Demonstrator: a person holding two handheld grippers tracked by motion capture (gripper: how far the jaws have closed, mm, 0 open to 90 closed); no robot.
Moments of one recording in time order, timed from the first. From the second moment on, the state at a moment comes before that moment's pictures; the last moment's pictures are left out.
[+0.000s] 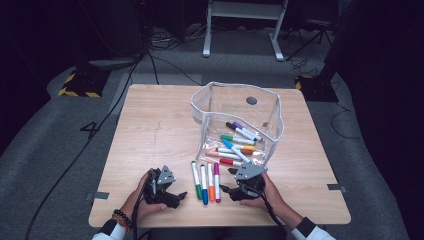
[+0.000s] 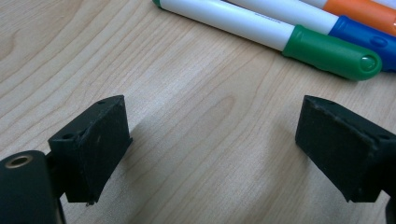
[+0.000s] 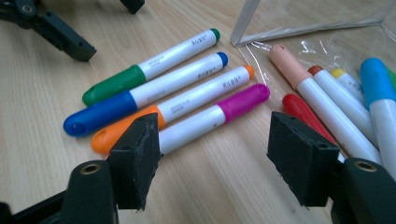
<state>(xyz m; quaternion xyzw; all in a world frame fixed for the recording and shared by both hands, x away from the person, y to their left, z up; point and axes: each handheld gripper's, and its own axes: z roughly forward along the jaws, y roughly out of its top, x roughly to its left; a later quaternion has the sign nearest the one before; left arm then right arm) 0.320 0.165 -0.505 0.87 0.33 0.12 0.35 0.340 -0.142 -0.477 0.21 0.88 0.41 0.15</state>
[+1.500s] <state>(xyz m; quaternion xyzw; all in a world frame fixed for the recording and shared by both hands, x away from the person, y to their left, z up) 0.320 0.165 -0.505 0.87 0.33 0.12 0.35 0.335 -0.216 -0.492 0.22 0.90 0.36 0.09</state>
